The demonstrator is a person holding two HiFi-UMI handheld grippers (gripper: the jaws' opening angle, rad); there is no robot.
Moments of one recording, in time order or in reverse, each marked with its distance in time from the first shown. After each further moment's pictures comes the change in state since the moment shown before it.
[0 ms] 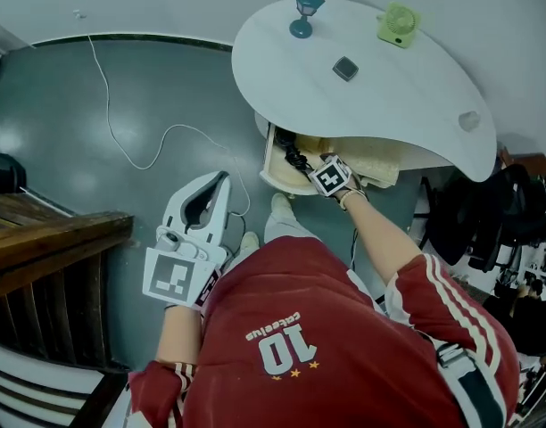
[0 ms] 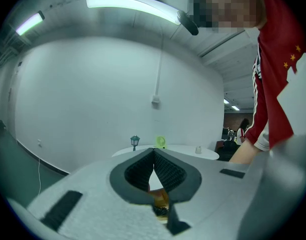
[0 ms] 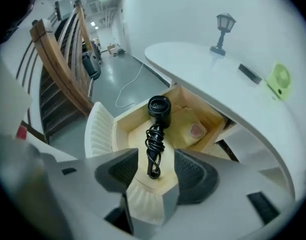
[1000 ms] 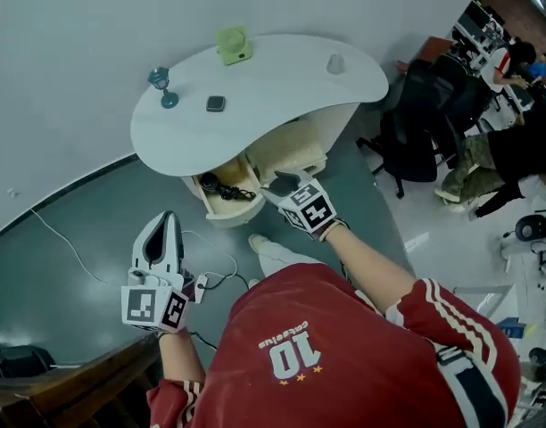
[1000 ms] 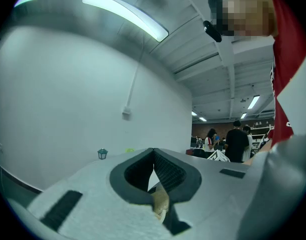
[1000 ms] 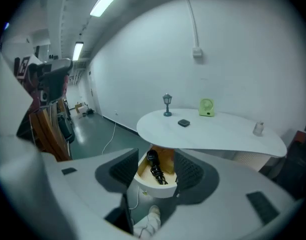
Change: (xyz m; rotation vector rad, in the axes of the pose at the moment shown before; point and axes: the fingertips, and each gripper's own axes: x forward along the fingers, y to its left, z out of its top) left arm -0.035 -0.064 0.047 0.037 -0.144 -0.355; right arm -0.281 0.060 -0.003 0.464 -0.555 -0.302
